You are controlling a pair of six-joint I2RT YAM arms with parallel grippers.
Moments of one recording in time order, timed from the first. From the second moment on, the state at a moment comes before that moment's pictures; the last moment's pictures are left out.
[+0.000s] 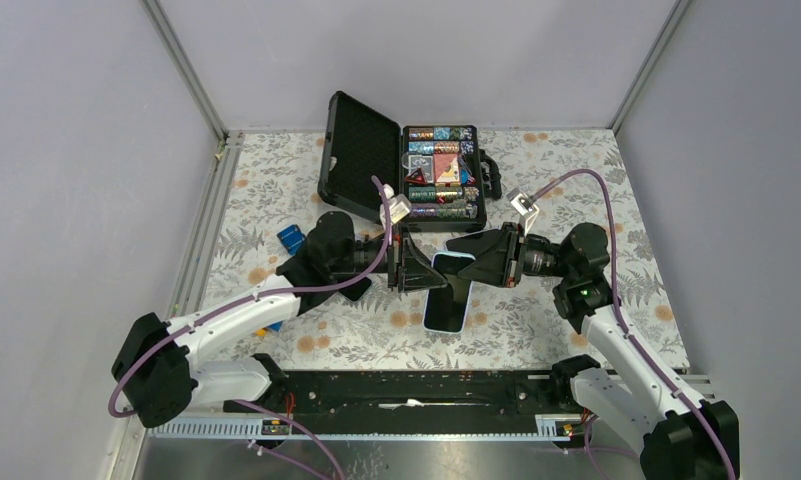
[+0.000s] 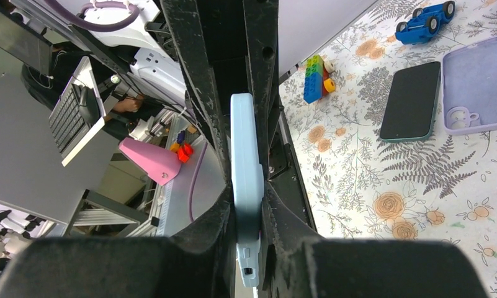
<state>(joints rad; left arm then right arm) -0.80 1.19 0.77 0.35 0.76 -0.62 0.30 0.87 0.53 0.47 -1.15 0.86</state>
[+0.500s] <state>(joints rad) -0.80 1.23 0.78 0.44 0.79 -0.70 0.31 0.90 0.53 0.49 -1.15 0.85</state>
